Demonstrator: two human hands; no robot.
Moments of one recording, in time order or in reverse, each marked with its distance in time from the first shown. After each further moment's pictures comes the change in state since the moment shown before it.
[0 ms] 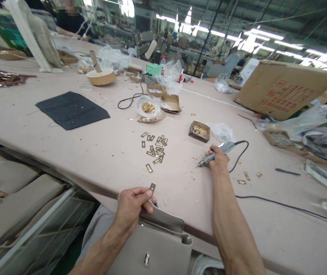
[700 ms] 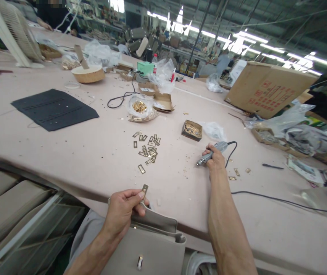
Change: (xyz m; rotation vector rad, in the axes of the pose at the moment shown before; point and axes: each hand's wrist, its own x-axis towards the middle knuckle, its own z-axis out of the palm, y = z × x) left_hand 0.003 -0.001 -0.001 0.008 0.013 -0.026; right_hand 0.014 -0.019 -0.018 -0.021 -0.028 0.078
